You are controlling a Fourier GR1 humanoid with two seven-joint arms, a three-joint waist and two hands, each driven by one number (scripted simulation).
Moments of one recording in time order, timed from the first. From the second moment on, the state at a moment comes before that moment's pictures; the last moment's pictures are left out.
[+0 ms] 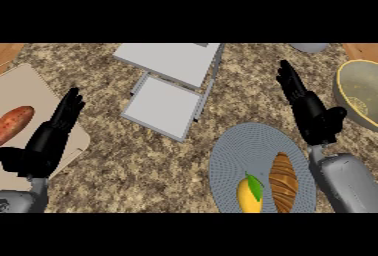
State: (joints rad) left arm -0.10 0.46 -0.15 -1.52 0.25 0.12 -0.08; right arm -0.35 -0.36 0.22 -1.44 -0.19 -0.18 0.02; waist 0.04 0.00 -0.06
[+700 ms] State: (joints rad) left arm 0.01 0.40 -0.08 -1.39 0.37 0.17 0.13; right arm 0.18 -0.56 -0.09 -1.52 -0.16 -0.36 -0.03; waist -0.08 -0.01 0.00
